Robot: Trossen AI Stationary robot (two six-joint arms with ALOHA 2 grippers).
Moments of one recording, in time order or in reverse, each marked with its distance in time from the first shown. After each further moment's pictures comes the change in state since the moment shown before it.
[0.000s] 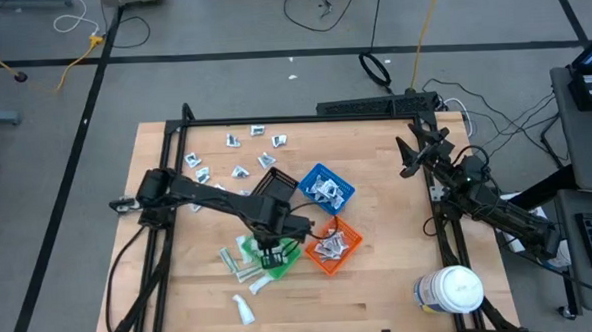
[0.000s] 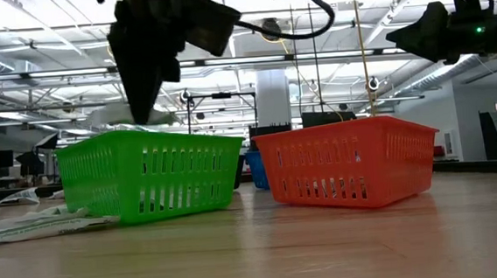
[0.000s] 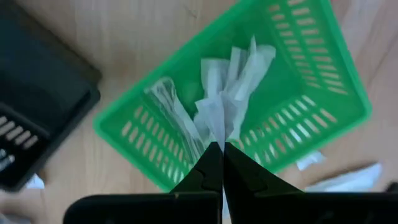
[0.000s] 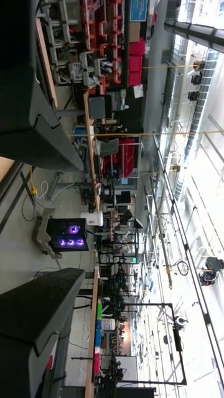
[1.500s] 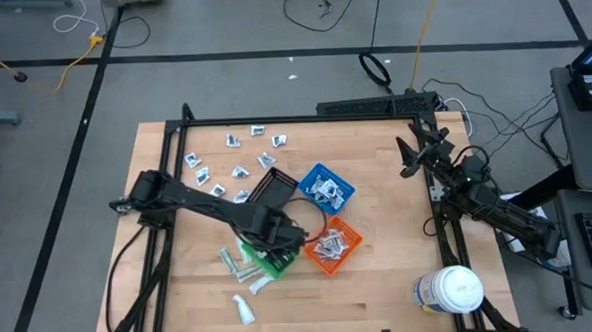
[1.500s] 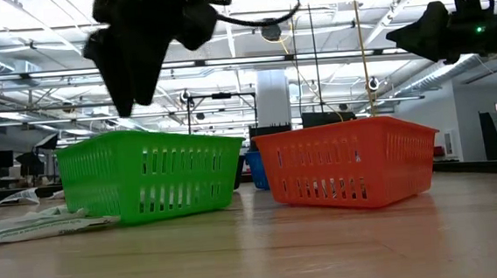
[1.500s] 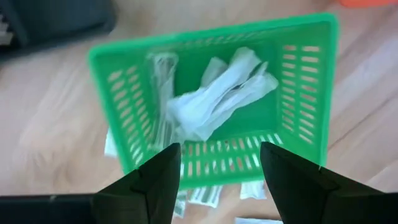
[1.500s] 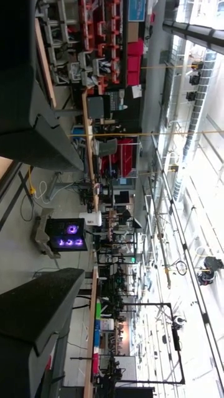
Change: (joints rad) left arm -0.068 -0.041 -0.028 0.052 -0.063 -0.584; right arm 0.000 0.000 0.000 0.004 0.000 0.000
